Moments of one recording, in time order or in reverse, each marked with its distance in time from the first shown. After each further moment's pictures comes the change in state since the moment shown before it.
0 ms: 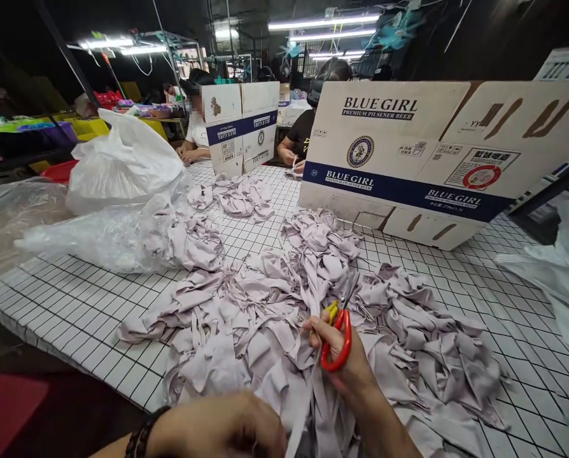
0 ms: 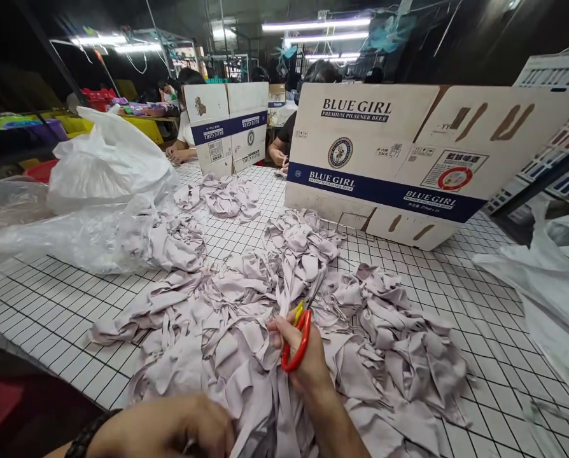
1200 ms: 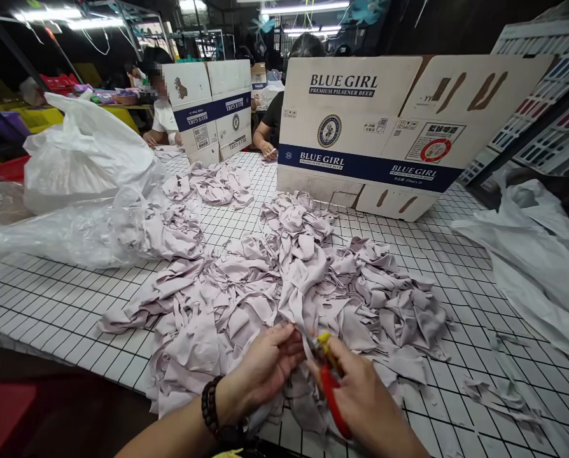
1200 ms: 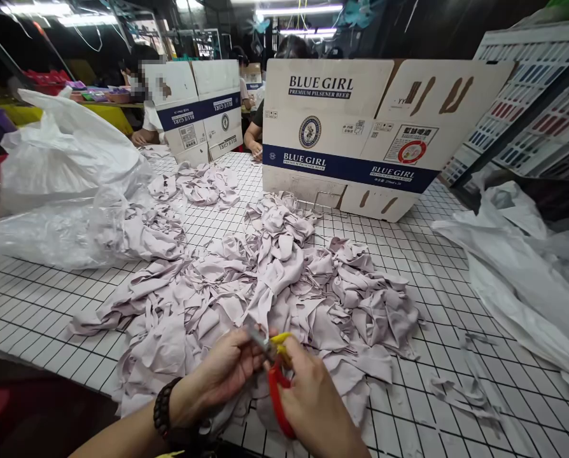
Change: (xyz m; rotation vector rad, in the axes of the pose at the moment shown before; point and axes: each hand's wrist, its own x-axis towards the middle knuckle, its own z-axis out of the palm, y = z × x) left_hand 0.093 -0.032 0.058 -1.325 0.770 -0.233; right_hand -0.092 -0.025 -0.057 -0.975 -0.118 -0.148
